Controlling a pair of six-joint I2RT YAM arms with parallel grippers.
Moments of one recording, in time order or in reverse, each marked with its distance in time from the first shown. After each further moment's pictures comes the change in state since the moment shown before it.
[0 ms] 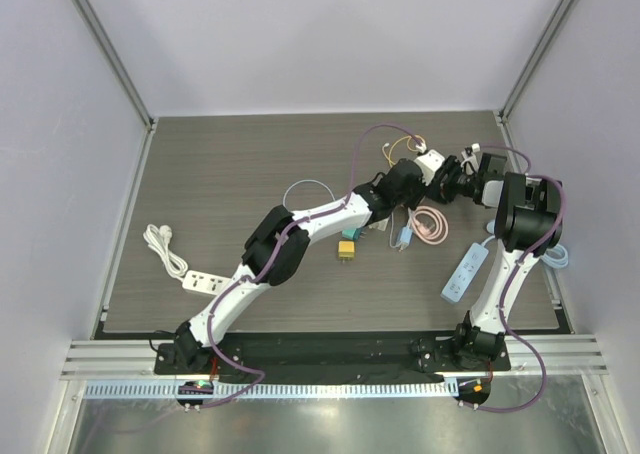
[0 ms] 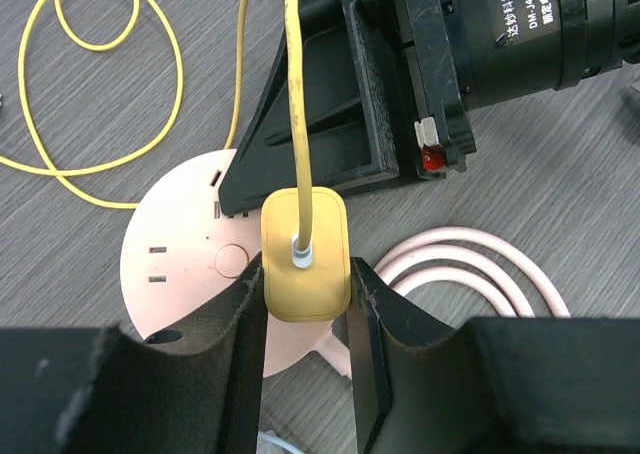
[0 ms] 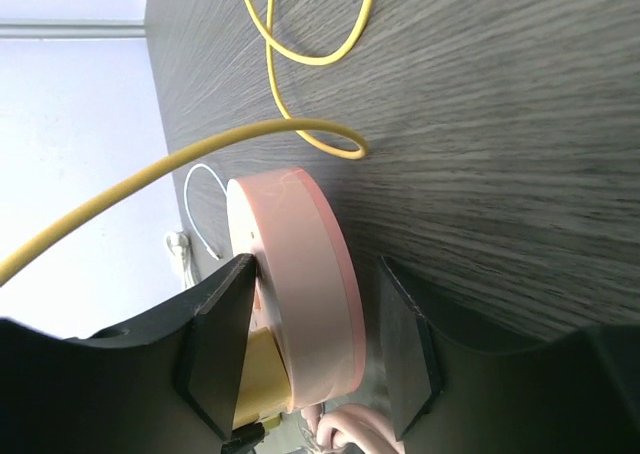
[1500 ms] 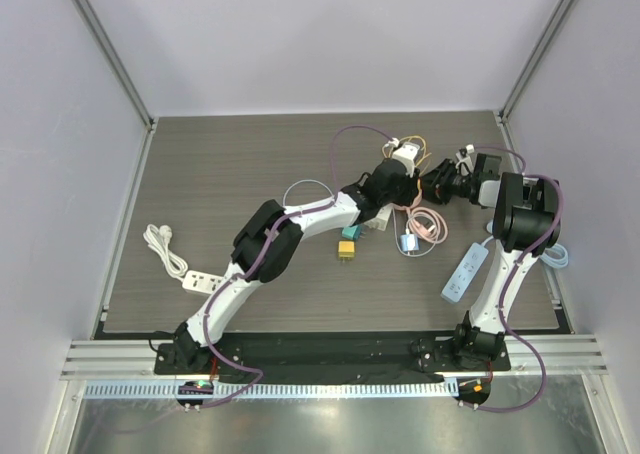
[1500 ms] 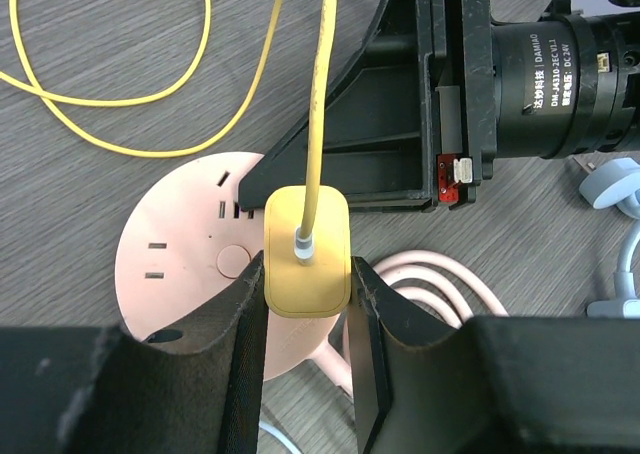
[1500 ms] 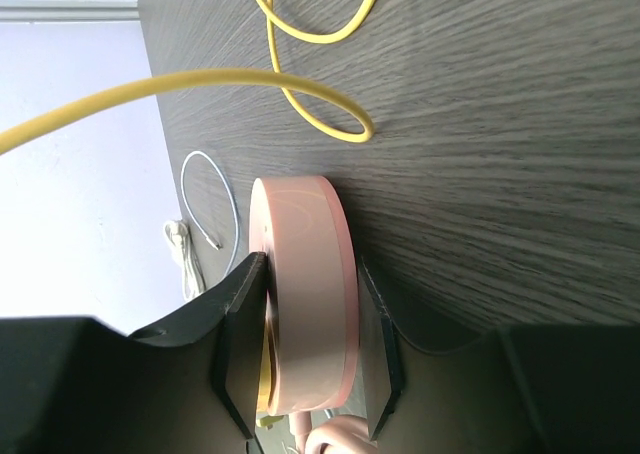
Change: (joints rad) left arm 0.051 -0.087 -0.193 0.145 0.019 -0.299; right arm 0.013 0.002 -0.012 -0.015 0.004 -0.005
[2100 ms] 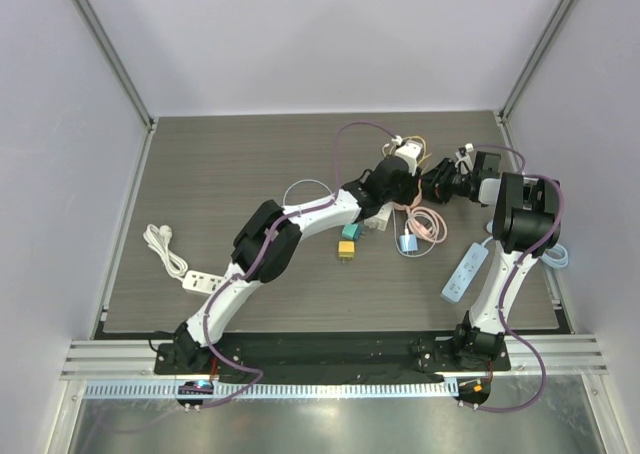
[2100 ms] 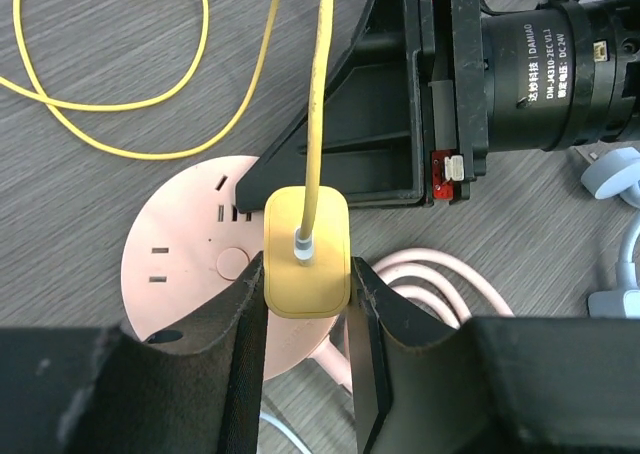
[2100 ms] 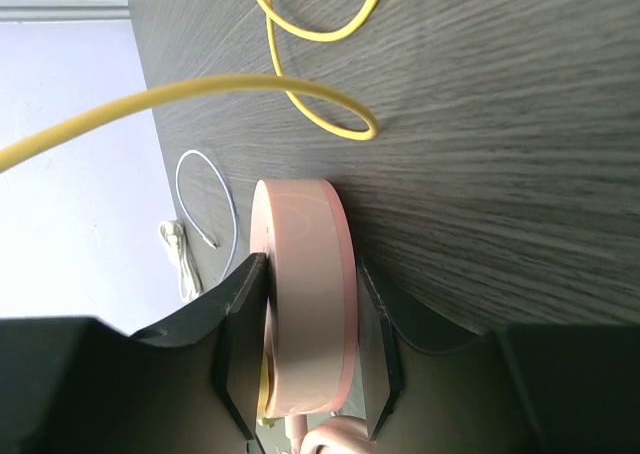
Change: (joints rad) left arm 0.002 -0.002 0.043 -0.064 0.013 0.017; right arm 0.006 -0.013 0.018 -0.052 0.023 -0.018
